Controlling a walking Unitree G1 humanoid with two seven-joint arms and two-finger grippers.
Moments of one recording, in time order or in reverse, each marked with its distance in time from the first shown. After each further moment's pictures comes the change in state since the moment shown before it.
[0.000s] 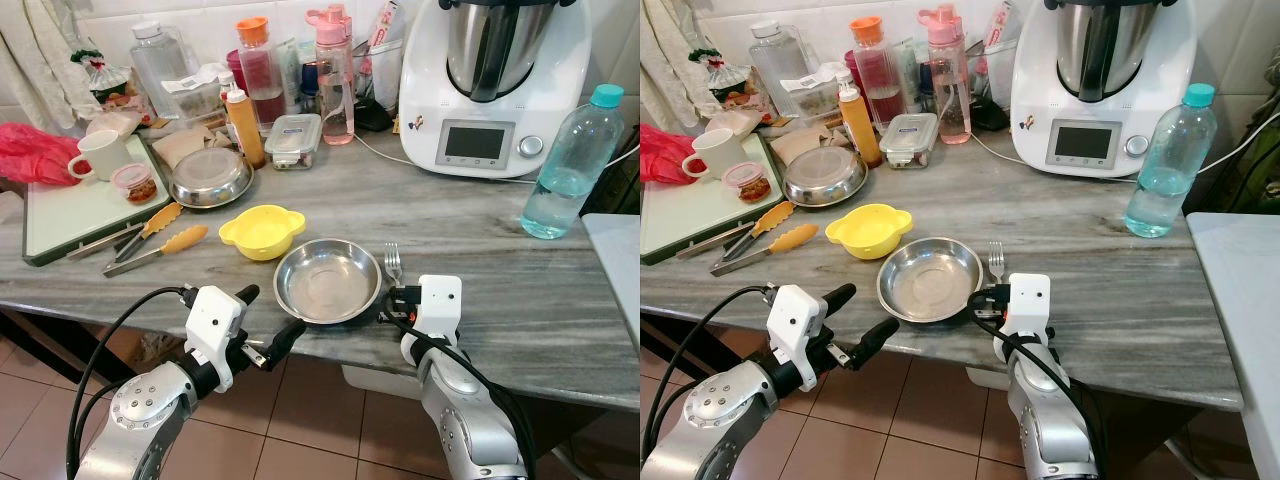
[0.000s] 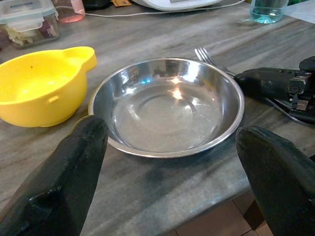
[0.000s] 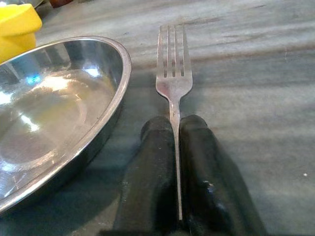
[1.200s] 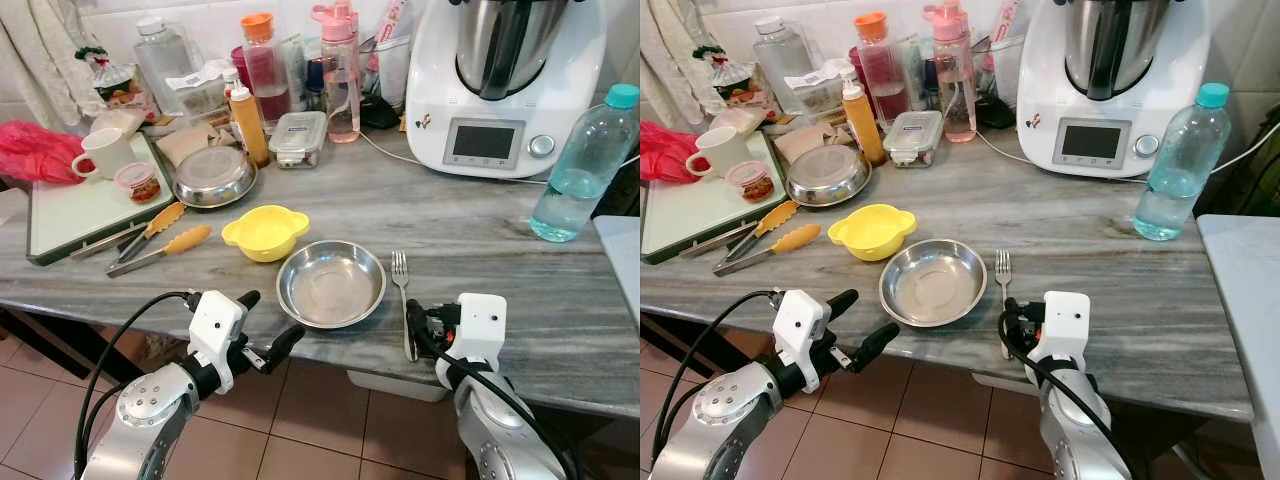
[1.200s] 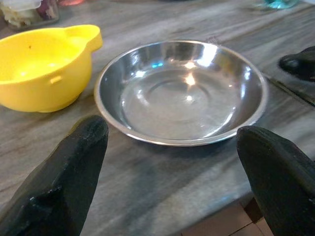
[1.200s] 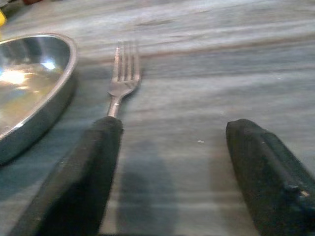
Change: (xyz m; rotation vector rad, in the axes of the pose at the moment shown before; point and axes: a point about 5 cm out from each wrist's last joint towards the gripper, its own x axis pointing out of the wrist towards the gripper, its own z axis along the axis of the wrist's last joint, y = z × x) left arm 0.008 0.009 -0.017 -0.011 0.023 -0.010; right arm -0.039 -0.035 0.005 -0.040 -0.021 -0.085
